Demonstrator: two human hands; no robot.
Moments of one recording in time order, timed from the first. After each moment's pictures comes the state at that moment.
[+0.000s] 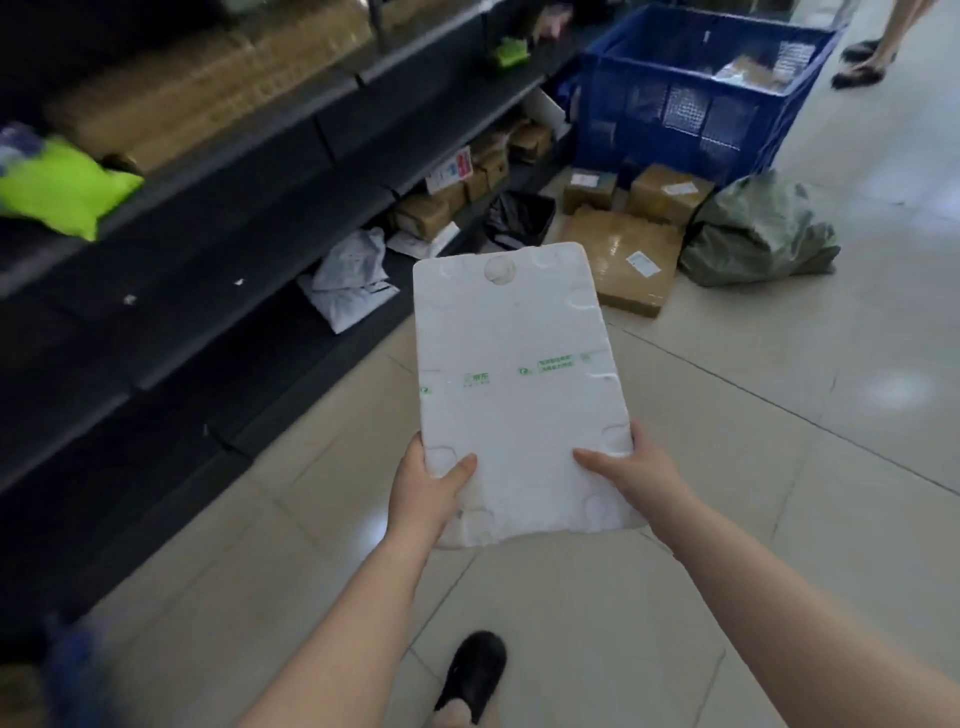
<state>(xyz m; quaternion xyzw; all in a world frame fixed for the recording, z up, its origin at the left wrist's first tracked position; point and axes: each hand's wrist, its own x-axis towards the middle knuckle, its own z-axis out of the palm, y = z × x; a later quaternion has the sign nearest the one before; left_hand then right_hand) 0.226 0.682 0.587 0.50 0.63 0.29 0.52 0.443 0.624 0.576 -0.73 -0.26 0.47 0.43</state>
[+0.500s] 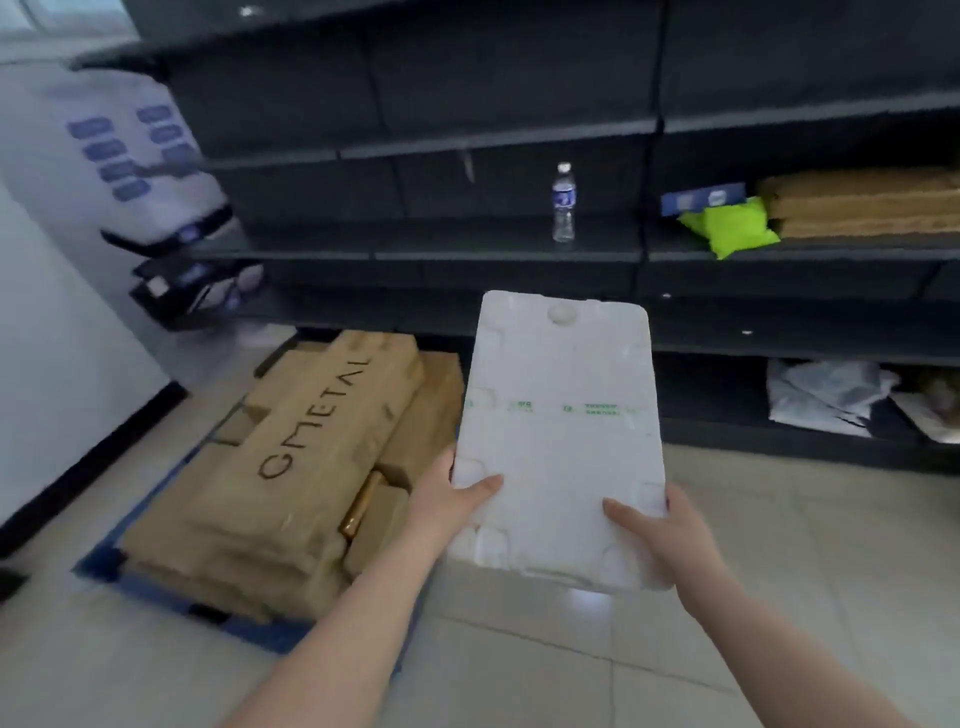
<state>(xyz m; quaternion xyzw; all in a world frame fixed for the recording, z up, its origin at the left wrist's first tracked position) -0.099 0.345 0.743 0.22 0.78 0.52 0.28 0.088 0.487 0.707 -0.48 -0.59 0.61 0.22</state>
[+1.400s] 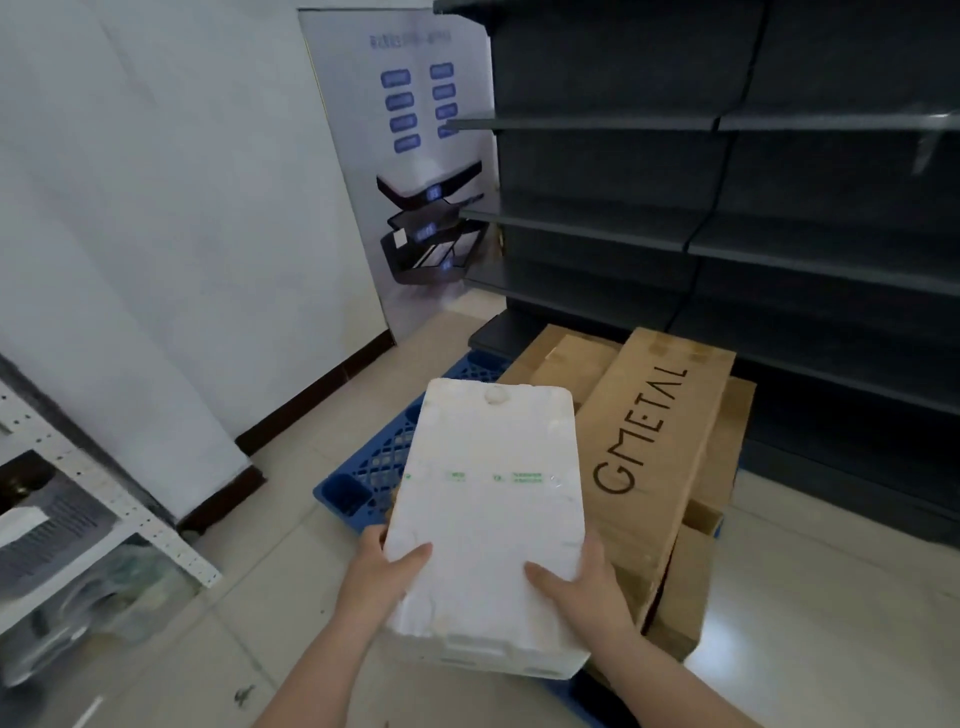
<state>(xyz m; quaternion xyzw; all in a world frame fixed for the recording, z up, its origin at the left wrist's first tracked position) -0.548 -0.184 0.669 -0.05 0.85 0.50 0.16 -0.437 0.015 0.659 -0.34 -0.74 0.58 -0.02</state>
